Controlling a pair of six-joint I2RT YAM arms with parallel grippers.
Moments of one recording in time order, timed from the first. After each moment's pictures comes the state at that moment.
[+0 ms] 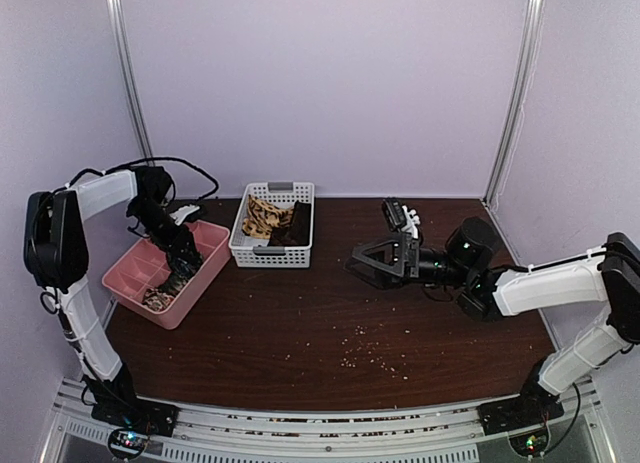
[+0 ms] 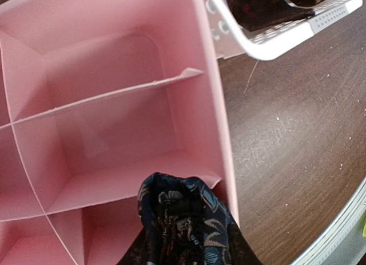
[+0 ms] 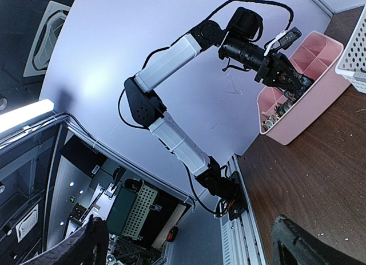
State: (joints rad) left arm -0.06 1.85 1.50 -1.09 0.37 0.47; right arm 0.77 1.44 0.63 1.02 -0.74 1.15
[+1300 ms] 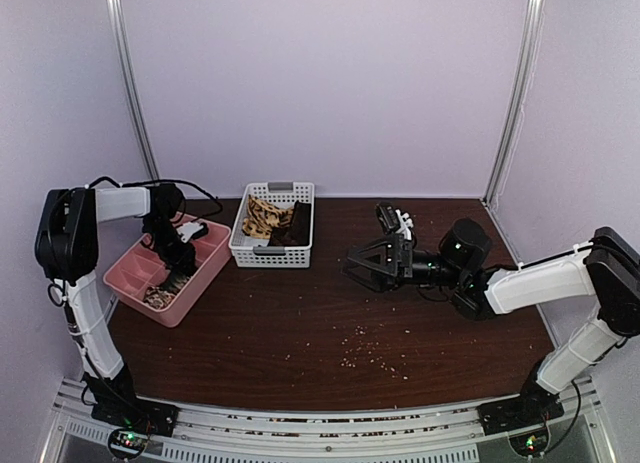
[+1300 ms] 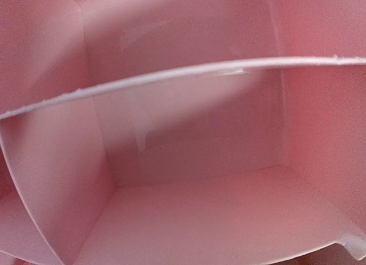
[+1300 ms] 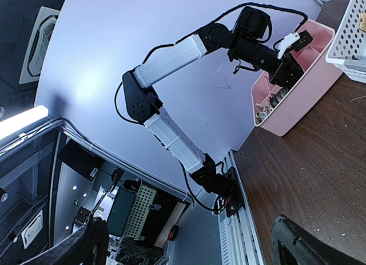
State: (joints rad) left arm -0.08 1.94 1.39 -0.85 0.08 0.44; right arm 0.75 1.51 0.64 1.05 -0.76 1.18
